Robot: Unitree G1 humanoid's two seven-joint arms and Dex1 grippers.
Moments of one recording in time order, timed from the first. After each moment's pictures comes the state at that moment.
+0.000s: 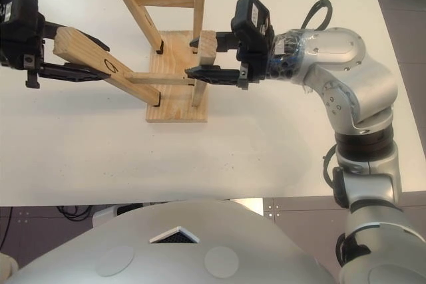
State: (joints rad) left arm -0.45 1.09 -0.07 -0.25 -0.46 0.61 -1.44; right arm -0.43 -0.57 0.20 -0.37 0.60 0.70 0.96
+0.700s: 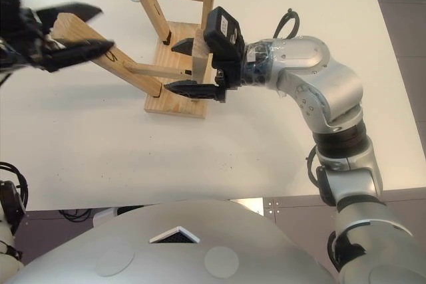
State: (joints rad) left arm -0.26 0.82 0.33 -0.17 -0.74 0.68 -1.11; right arm -0.43 -0.48 0.30 -0.30 0.59 0.77 0.91
